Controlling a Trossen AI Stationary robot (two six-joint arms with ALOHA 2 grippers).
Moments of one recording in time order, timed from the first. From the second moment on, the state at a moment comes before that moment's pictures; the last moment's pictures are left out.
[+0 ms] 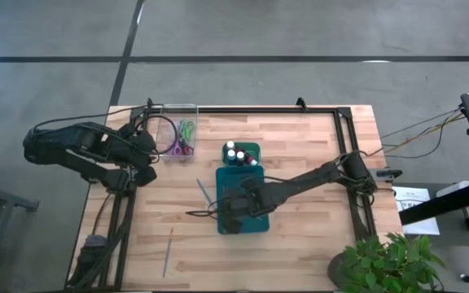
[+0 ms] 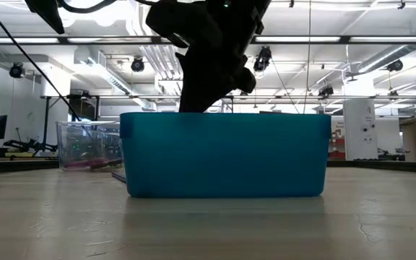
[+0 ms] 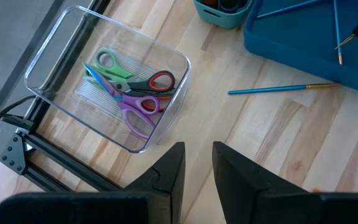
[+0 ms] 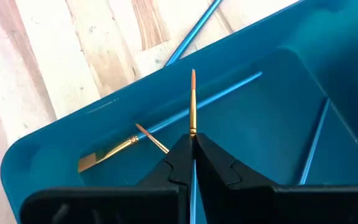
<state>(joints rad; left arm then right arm) -0.16 1.02 1.33 -1.55 -0.39 -0.56 0.27 2.10 1.68 -0.69 0.31 0.65</state>
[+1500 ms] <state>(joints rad) -0.19 1.06 1.25 -1.48 0.08 -1.12 0.26 1.77 1.62 -0.65 0.64 0.79</state>
